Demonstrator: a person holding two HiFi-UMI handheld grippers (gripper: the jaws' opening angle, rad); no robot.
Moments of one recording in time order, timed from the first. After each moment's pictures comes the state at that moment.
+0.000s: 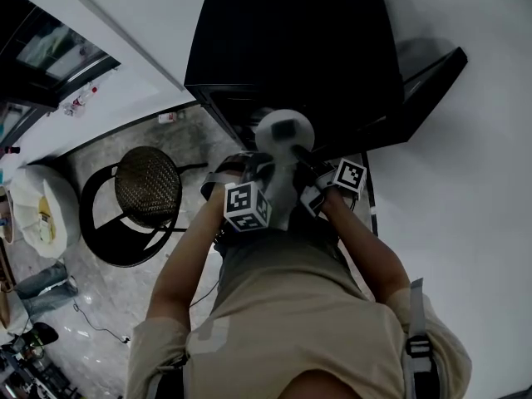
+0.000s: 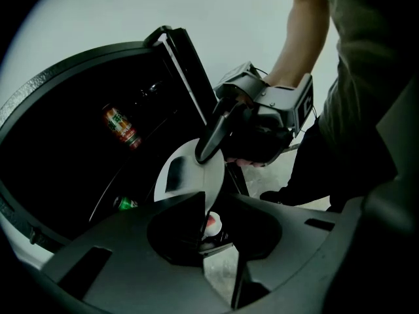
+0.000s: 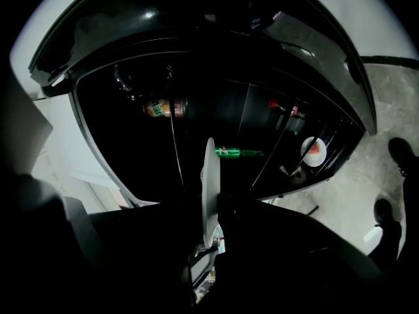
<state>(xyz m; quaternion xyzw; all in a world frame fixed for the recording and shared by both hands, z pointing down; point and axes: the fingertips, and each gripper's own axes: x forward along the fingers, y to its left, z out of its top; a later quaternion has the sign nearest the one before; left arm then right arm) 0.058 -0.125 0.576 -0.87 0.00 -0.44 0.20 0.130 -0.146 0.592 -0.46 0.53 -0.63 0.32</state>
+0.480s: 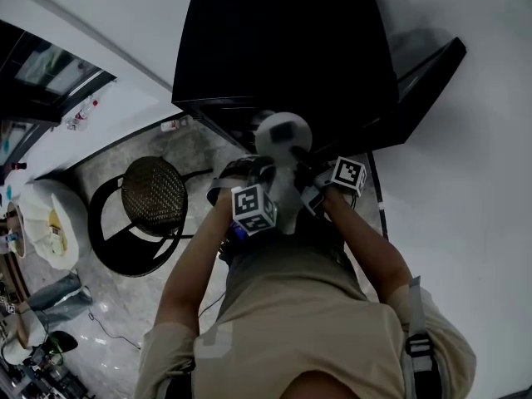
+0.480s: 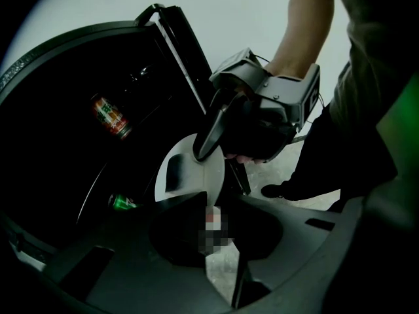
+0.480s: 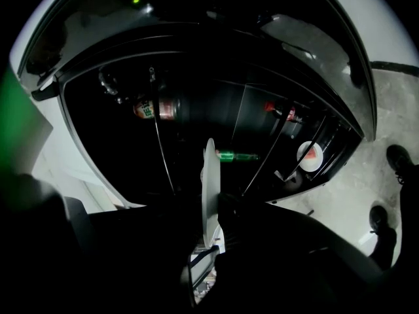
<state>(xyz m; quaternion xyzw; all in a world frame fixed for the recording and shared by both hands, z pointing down) 0.063 -0.134 0.605 -0.86 0.01 -0.47 0.21 0.133 -0.153 0.613 -0.47 0.53 -0.64 0.31</state>
